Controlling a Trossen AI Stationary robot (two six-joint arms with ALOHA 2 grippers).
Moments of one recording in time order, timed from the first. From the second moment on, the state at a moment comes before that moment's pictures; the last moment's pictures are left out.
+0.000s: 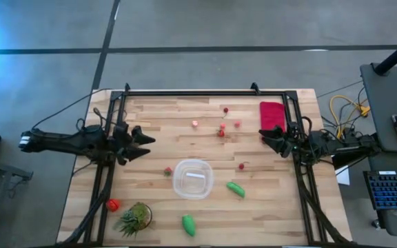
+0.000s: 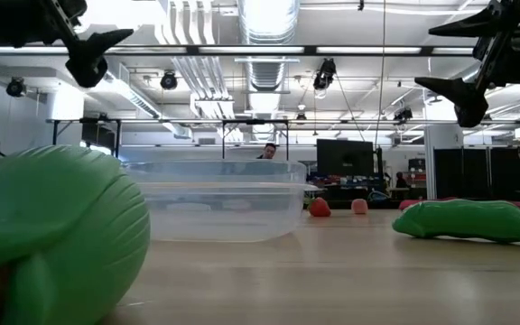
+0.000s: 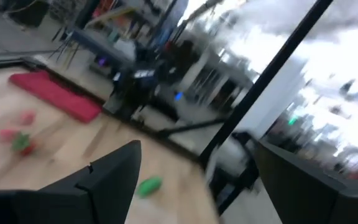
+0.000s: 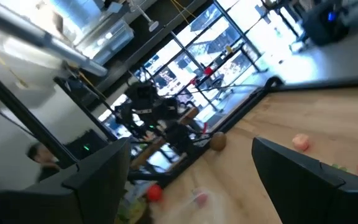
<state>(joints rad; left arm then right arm) -0.07 0.40 0.28 0.14 0.00 -0.59 0.10 0.03 0.01 0.21 0.32 0.62</state>
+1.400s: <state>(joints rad) -0.12 0.75 0.69 -0.97 0.81 -0.38 0.10 0.04 0.01 0.21 0.32 0.52</state>
